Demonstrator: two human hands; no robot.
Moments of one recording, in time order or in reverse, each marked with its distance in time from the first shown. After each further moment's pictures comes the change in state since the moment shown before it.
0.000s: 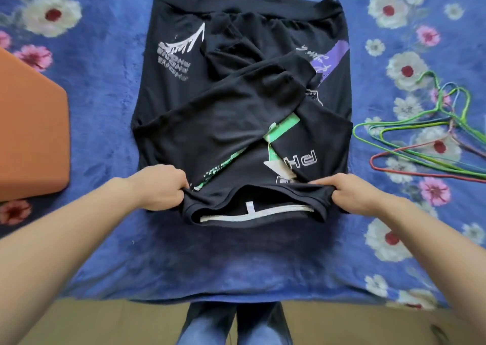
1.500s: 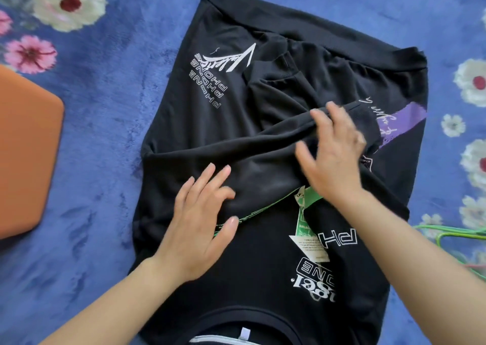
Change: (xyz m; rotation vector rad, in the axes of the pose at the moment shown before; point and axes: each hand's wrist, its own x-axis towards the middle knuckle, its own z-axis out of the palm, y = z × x) left_hand 0.067 0.014 0.005 -0.656 0.836 -0.006; right_hand 0.194 -0.102 -0.076 -0.108 0.860 -0.289
